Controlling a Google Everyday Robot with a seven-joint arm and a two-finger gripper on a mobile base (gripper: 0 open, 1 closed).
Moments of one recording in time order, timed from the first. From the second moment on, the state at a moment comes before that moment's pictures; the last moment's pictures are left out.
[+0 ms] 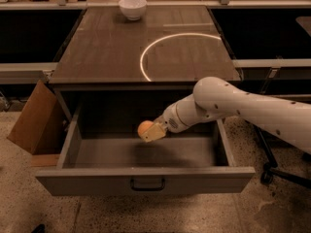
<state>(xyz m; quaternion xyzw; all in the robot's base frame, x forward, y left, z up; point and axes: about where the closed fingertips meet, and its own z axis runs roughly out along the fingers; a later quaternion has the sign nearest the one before) 0.576 -0.002 0.672 -0.43 0.83 0.25 0.26</state>
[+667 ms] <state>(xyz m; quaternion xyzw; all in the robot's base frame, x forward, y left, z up) 0.588 -0.003 0.639 -0.39 0.84 0.26 0.26</state>
